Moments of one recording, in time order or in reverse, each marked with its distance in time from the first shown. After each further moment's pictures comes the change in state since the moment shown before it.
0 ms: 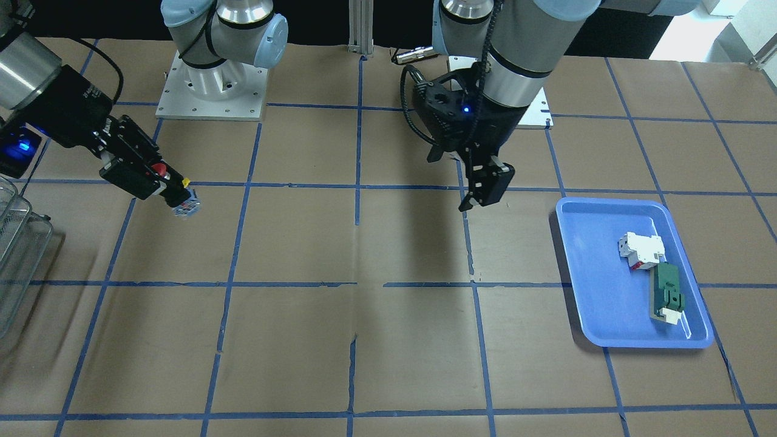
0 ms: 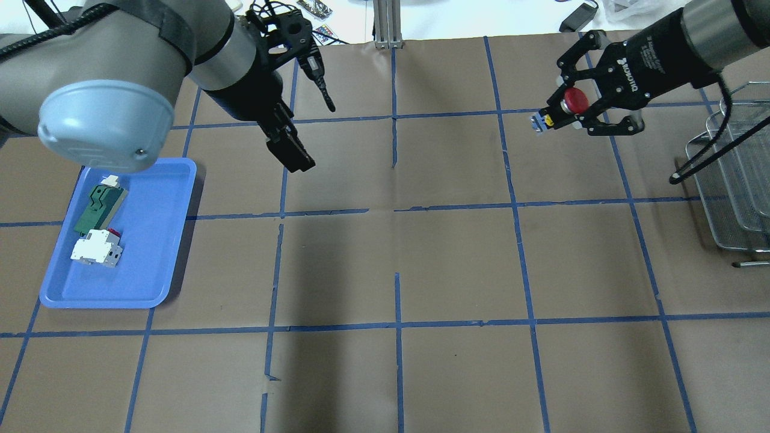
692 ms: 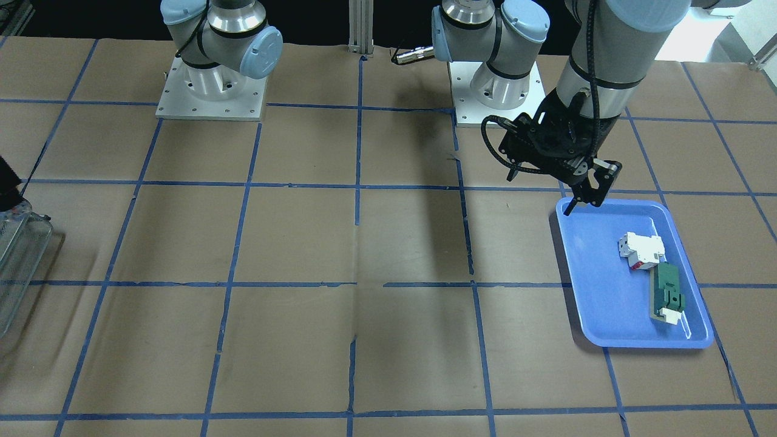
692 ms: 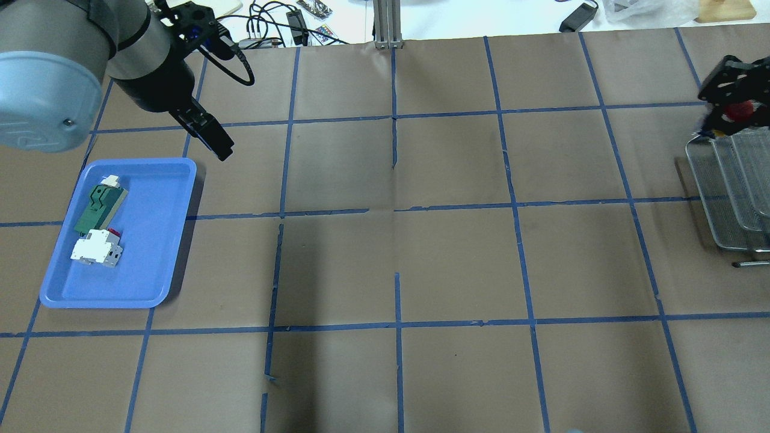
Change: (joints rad) left arm 0.128 0.010 0.010 -0.038 0.176 -0.292; right arm -0.227 0.022 0.007 -0.214 -0.425 -0.720
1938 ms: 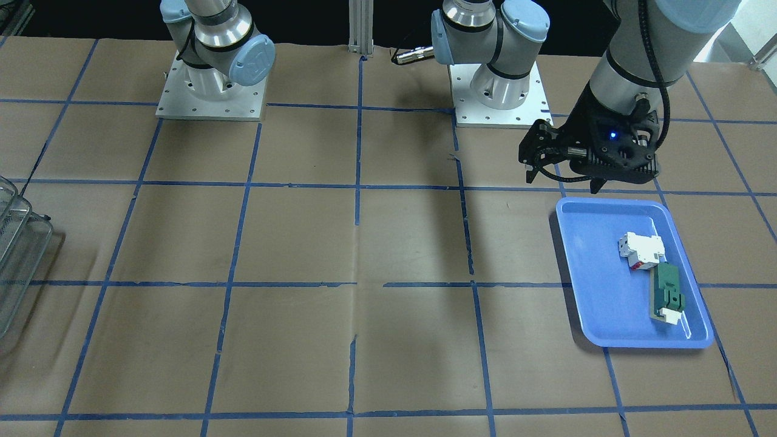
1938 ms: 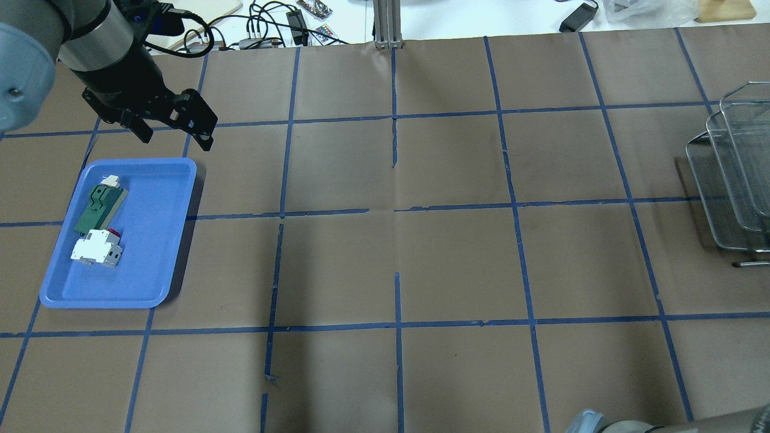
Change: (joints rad) left arm 0.058 0.000 0.045 -0.117 -0.013 -0.427; right arm -0.140 0.189 0.010 -0.347 -0.180 -0.264
